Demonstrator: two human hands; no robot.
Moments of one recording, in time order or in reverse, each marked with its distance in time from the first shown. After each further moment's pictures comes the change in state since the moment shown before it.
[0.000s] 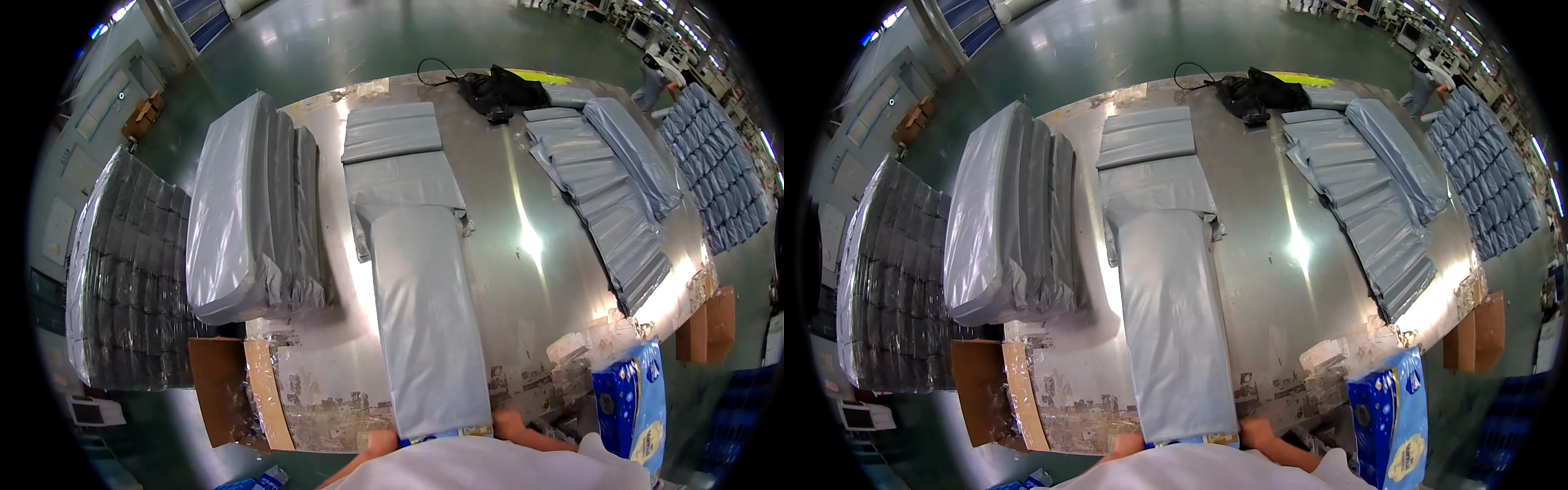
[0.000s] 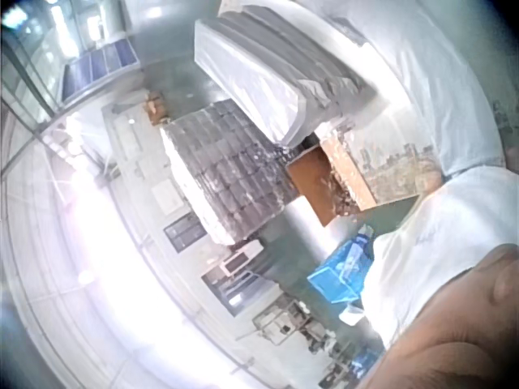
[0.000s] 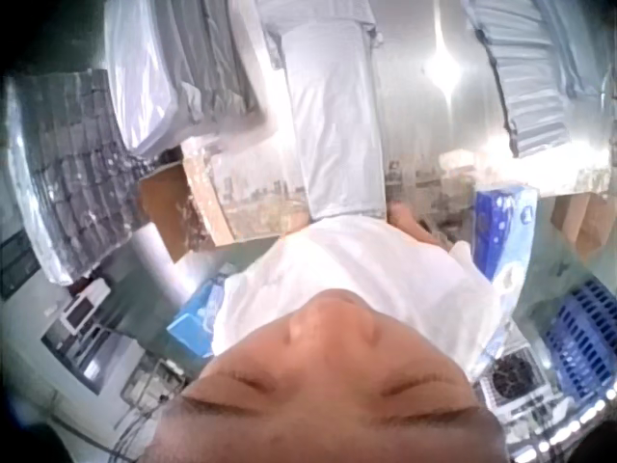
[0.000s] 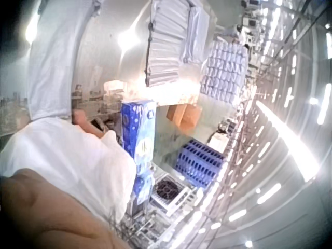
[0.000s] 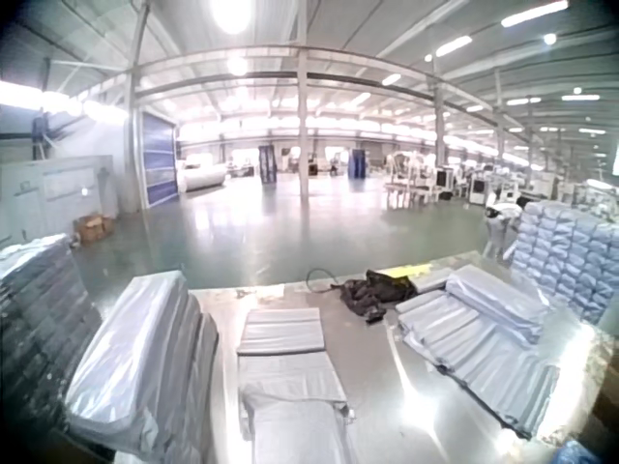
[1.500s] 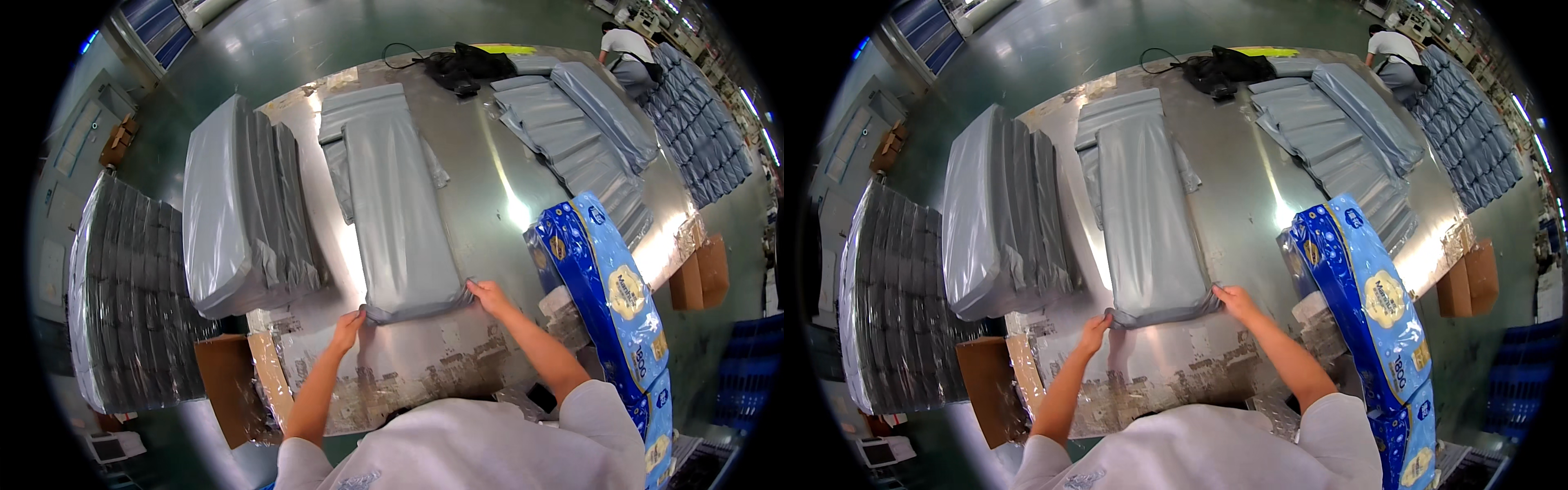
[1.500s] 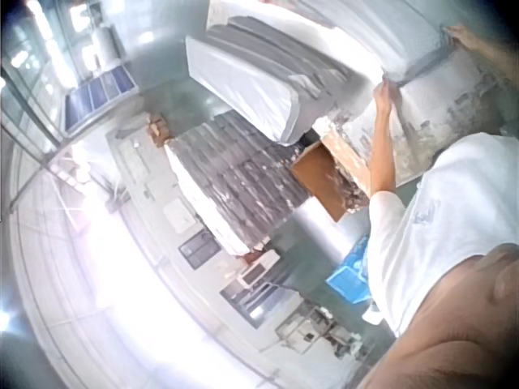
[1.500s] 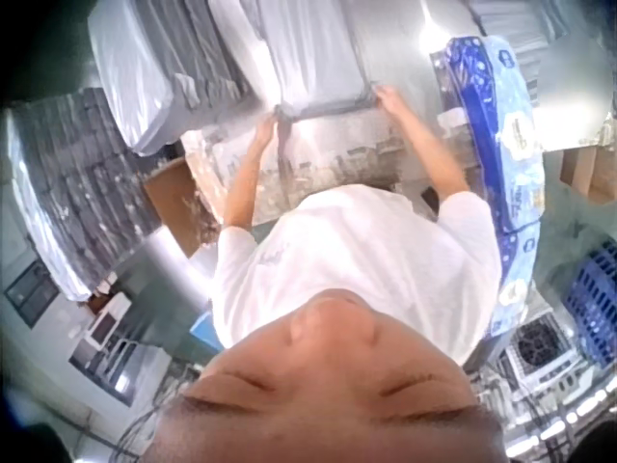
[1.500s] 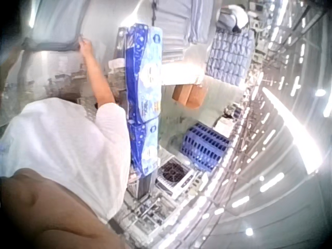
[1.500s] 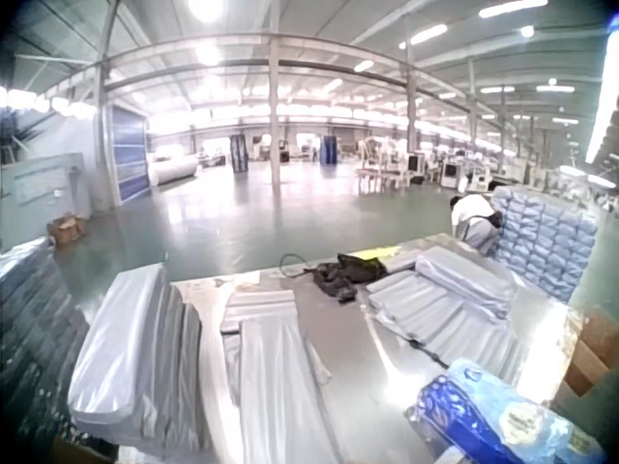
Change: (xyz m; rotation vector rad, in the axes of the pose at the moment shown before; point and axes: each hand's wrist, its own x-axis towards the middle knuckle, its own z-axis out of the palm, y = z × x) left_hand 0.111 -0.048 -0.195 -0.926 0.368 0.291; right_hand 0.162 0.024 -0.138 1.111 0.228 0.137
